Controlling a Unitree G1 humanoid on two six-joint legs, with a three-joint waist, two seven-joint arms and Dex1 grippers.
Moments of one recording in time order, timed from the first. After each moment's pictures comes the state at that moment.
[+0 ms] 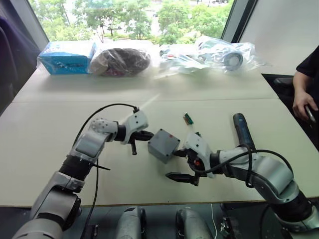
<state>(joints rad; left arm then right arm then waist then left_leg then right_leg) -0.66 0.51 -0.30 0.22 -0.12 0.34 -1.10 -0.35 -0.69 0.26 -0.63 0.62 1.11 0.66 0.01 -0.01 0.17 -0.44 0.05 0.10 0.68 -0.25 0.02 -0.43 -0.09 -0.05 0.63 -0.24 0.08</state>
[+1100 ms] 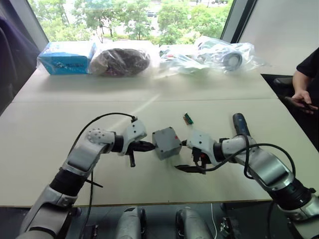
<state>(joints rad) -0.52 0.55 -0.28 -0.02 -0.19 0.52 -1.06 -0.41 -0.75 0.35 -0.39 0.28 0.76 0.89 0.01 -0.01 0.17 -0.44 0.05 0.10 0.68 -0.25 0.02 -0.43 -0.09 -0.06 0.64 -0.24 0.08</state>
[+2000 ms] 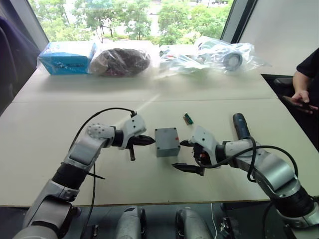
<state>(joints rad) -0.56 0.55 -0.28 0.06 -0.18 0.44 -1.07 -0.37 -0.72 0.24 -0.51 0.40 0.93 0.81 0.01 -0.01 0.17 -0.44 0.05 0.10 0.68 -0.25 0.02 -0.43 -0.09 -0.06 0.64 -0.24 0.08</state>
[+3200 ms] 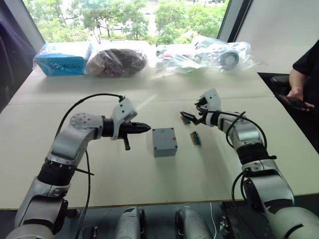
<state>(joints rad) -0.58 0.62 -0.15 -0.12 -0.32 0.63 -1.04 -0.80 -0.41 0.06 0.60 0.18 0.38 0.64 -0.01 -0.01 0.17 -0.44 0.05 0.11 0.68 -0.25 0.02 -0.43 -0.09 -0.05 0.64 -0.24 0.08</state>
